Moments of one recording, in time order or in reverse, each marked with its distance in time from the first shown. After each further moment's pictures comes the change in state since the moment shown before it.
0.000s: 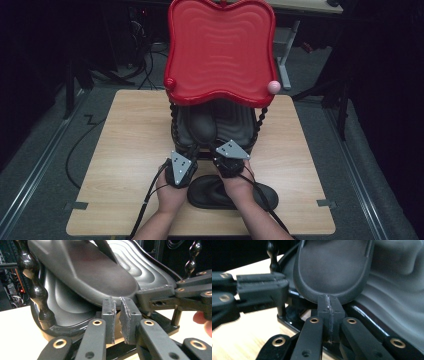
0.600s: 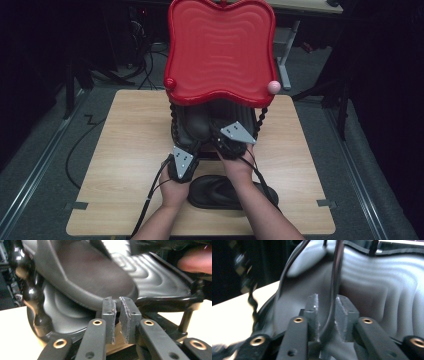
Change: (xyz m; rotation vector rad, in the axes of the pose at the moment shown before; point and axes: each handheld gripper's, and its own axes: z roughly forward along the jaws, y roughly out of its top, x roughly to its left) left arm -0.001 0.000 0.013 -0.018 0.015 -0.009; right arm -0.023 0.044 0.012 -0.159 -0.062 0.039
